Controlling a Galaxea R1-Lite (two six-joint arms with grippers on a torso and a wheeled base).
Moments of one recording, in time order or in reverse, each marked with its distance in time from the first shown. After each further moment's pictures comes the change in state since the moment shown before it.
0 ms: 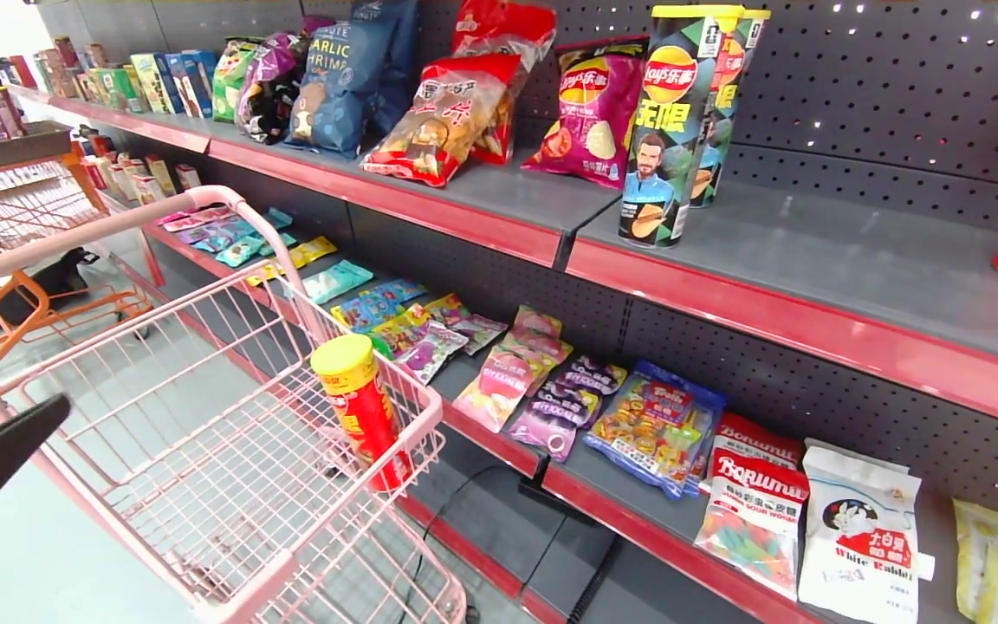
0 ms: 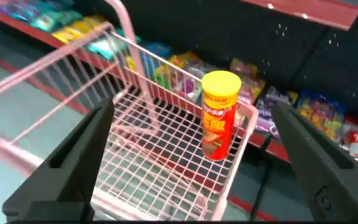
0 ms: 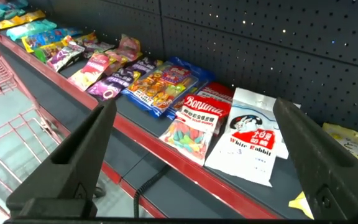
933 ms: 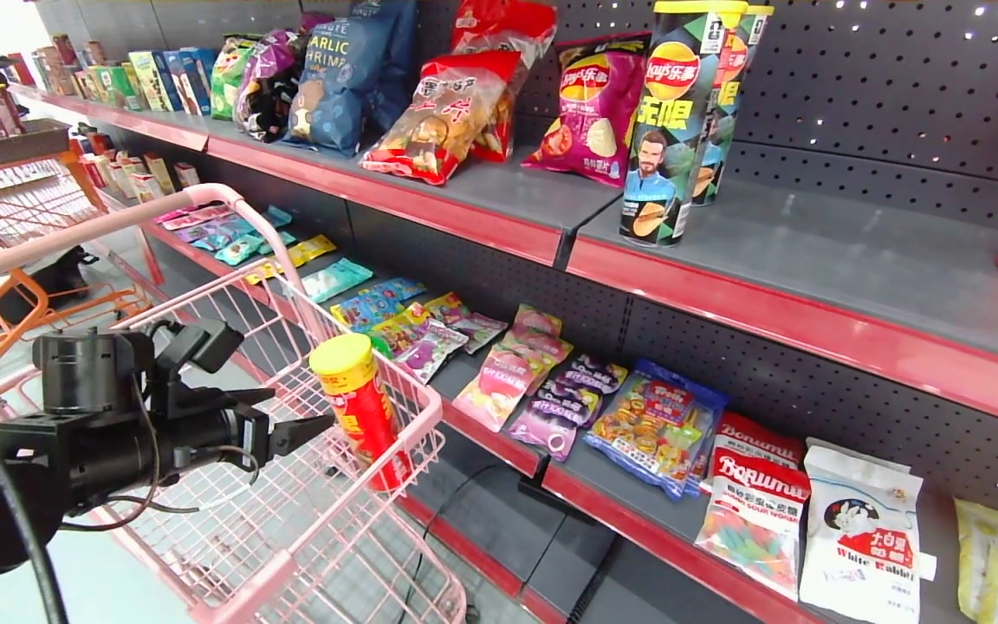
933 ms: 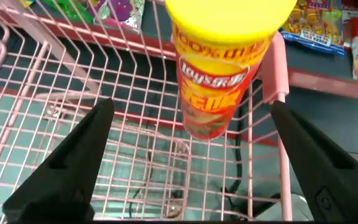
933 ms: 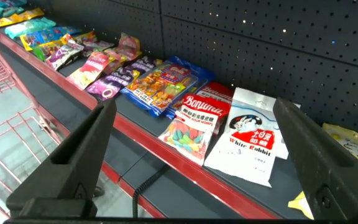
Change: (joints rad) left arm -0.017 0.988 -0.053 -0.528 -0.346 0.203; right arm 0.000 0.000 0.000 0.001 0.000 -0.006
